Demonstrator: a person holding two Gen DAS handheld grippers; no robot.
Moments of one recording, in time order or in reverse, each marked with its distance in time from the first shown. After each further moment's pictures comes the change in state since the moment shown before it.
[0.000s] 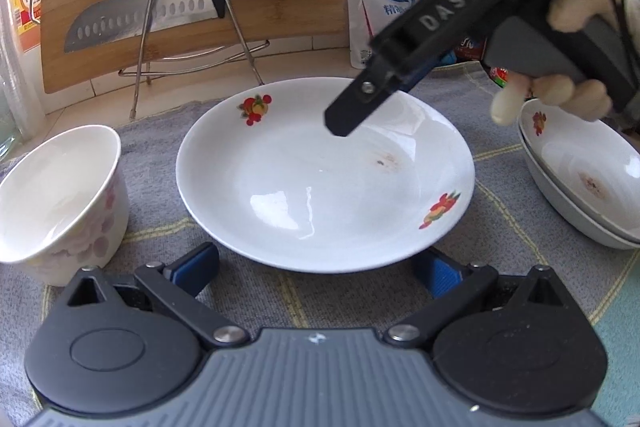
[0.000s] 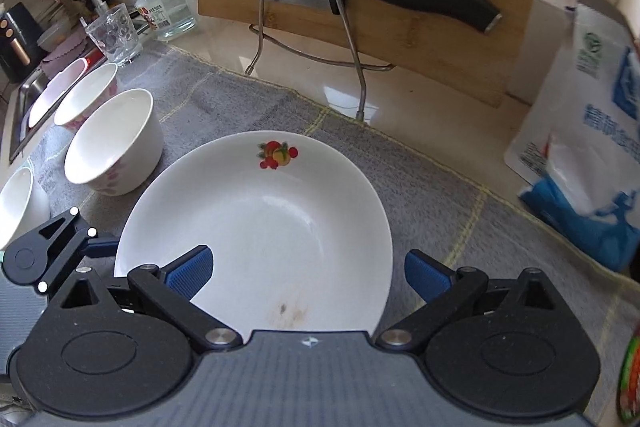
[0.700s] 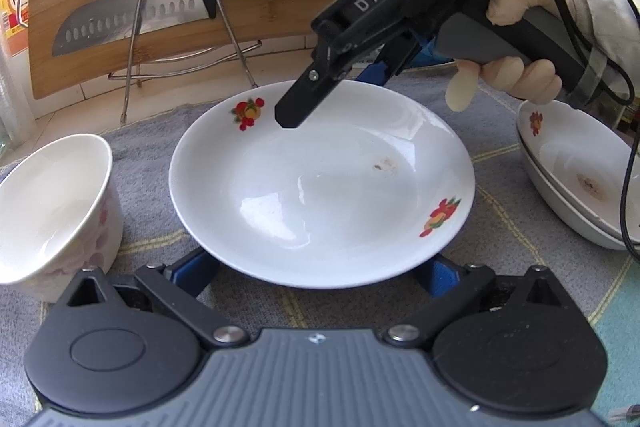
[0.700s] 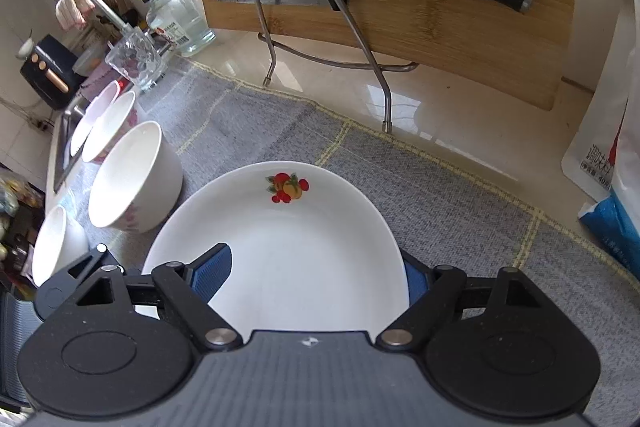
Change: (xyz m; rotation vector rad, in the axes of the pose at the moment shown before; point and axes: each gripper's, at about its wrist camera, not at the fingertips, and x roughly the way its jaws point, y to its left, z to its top) left arm 0.003 0.003 0.003 0.025 0.005 -0.036; right arm 0.022 -0.031 0.022 0.095 0.030 0.202
